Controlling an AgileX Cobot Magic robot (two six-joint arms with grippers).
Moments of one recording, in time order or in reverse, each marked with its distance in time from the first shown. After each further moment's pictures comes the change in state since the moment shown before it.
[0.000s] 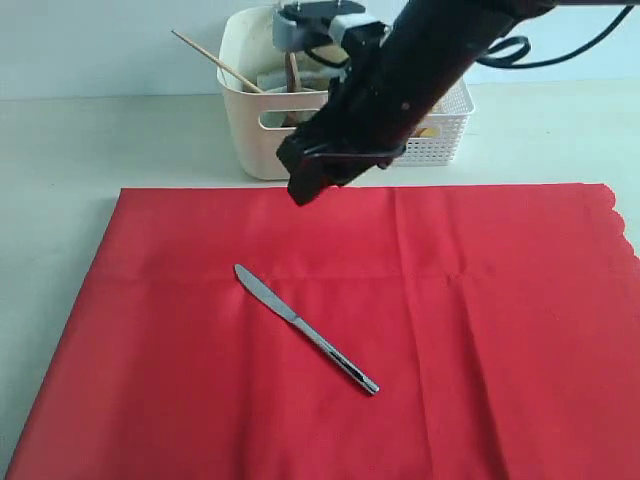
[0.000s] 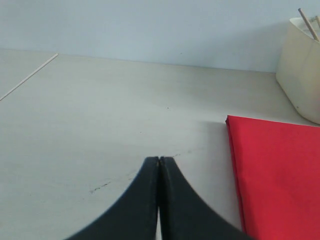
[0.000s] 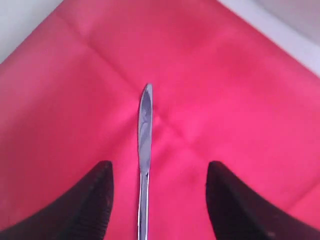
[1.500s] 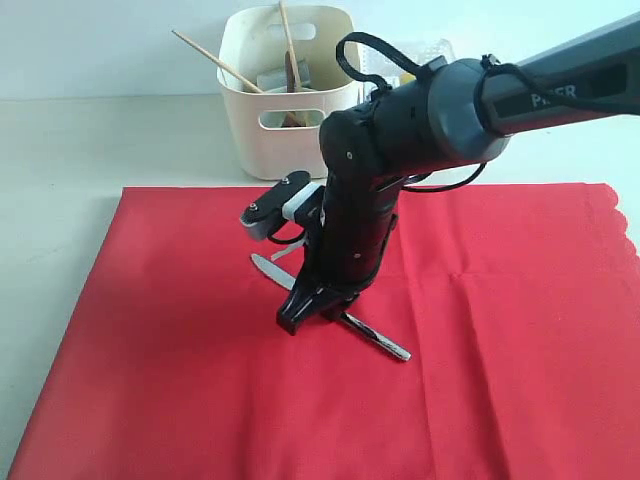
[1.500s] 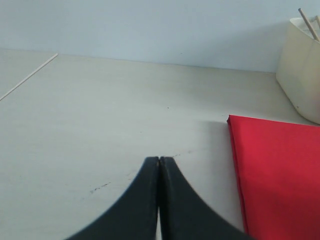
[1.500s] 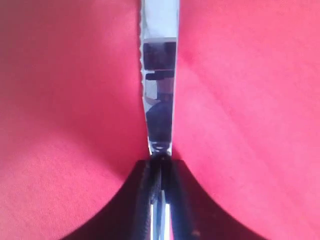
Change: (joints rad) left arm 0.000 0.000 0.000 0.000 0.000 0.000; right arm 0.174 0.261 0.085 -0.376 -0.128 0.209
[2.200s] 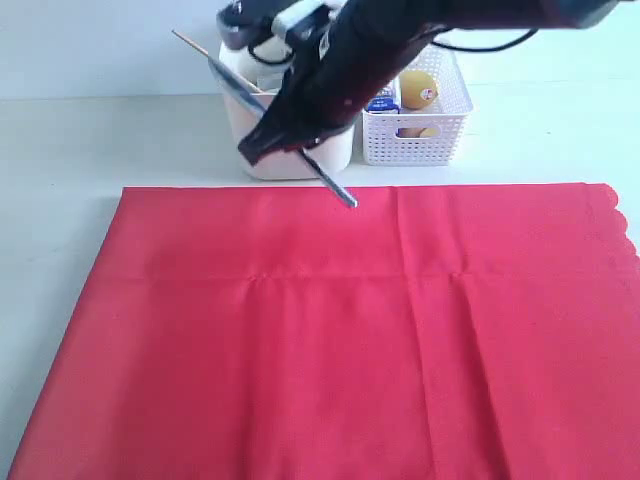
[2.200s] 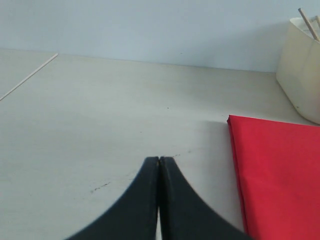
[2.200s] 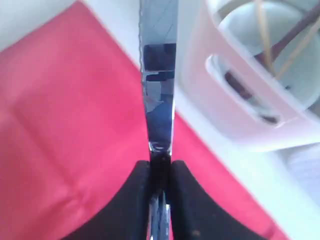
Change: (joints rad) left arm 0.000 0.000 0.000 0.000 0.000 0.000; right arm -0.070 -0.189 -0.180 -0.006 -0.155 0.002
